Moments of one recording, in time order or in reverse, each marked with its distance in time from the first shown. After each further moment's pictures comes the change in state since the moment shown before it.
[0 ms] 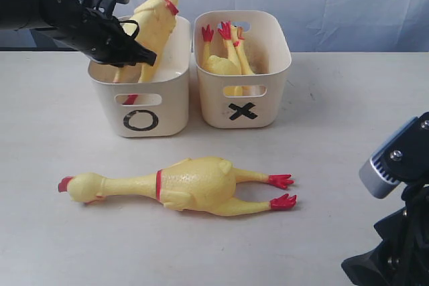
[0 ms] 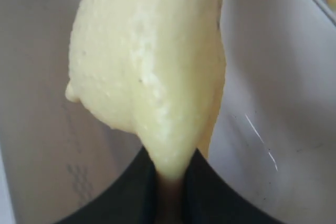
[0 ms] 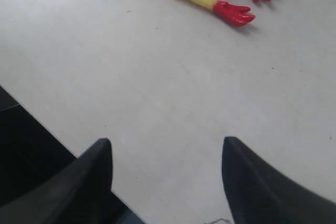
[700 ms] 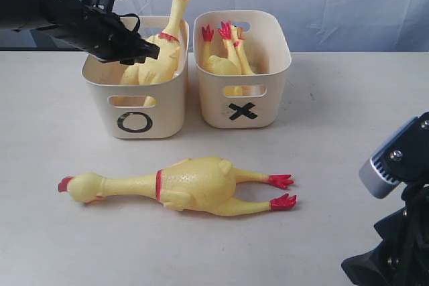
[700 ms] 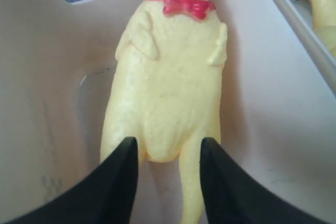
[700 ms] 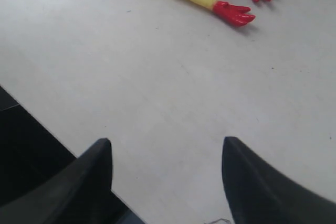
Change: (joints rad) left arm 0.000 0.000 0.000 -0.098 -0.027 0.000; right arm 0.000 0.000 0.000 0.000 0.000 0.000
